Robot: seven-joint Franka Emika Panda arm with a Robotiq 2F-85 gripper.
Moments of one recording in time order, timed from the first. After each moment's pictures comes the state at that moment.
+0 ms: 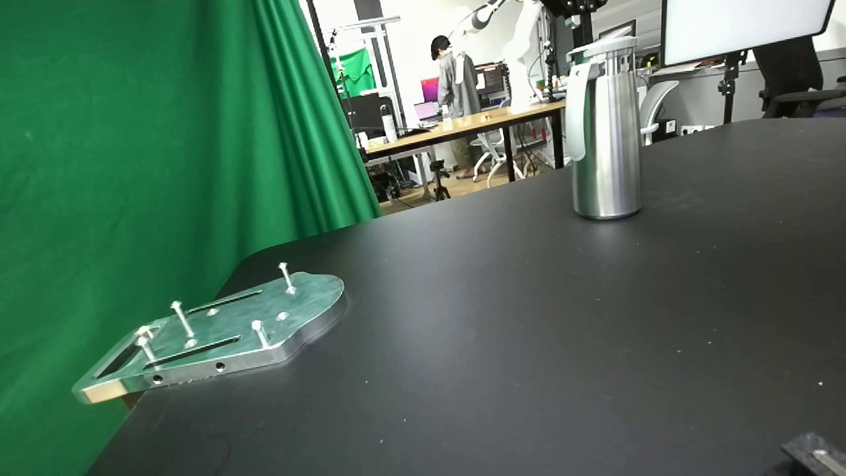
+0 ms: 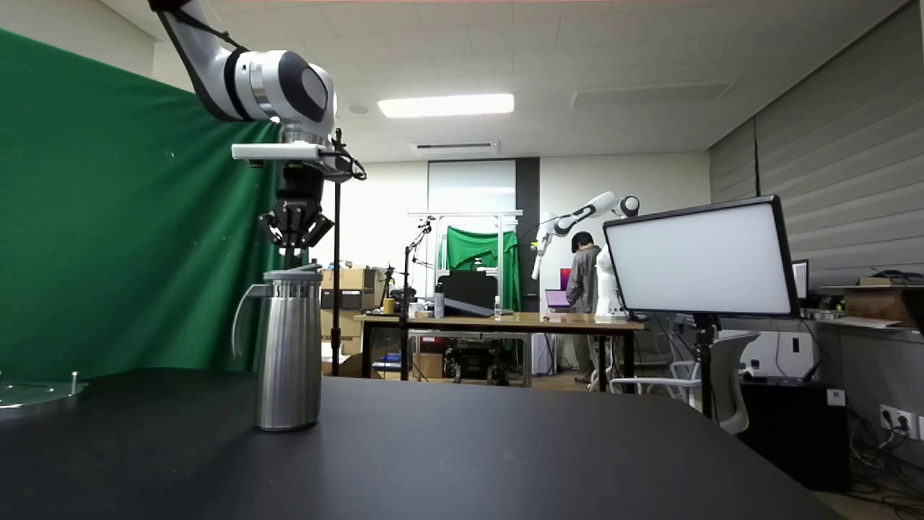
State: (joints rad) arm 0.07 0.27 0.06 -1.83 0.01 2.03 -0.04
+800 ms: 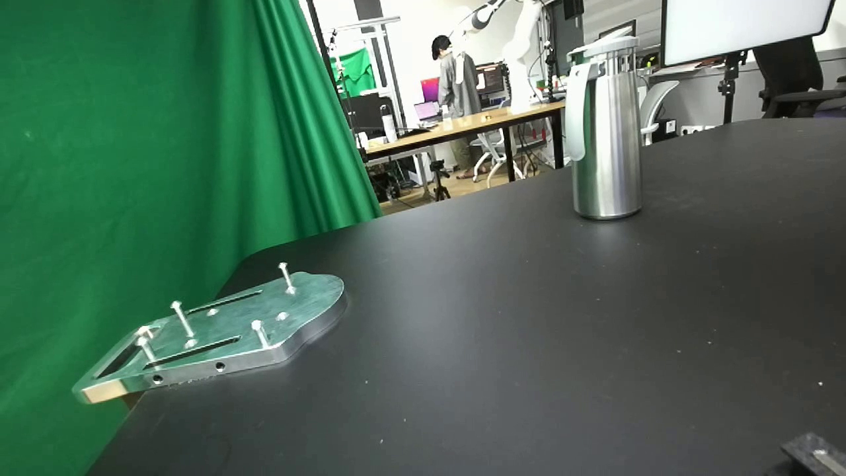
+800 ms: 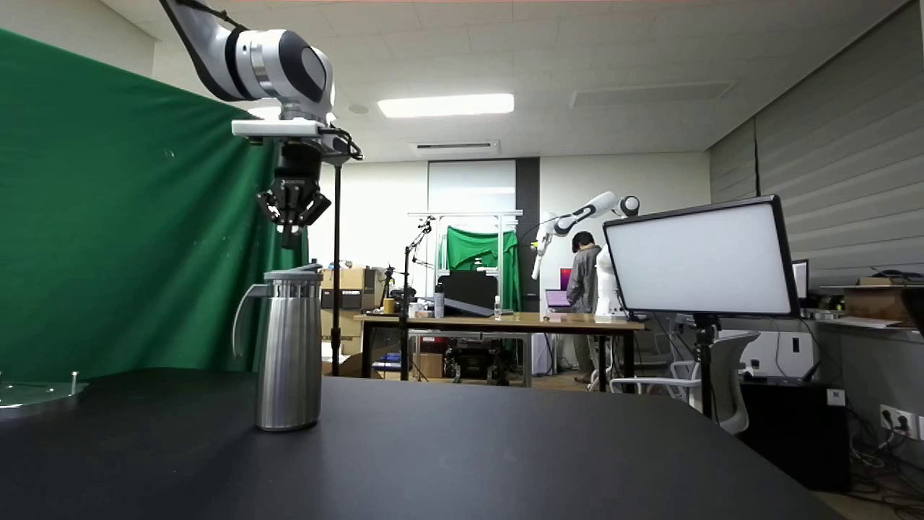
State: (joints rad) arm 0.08 0.26 0.07 -1.74 0.01 1.92 -0.05
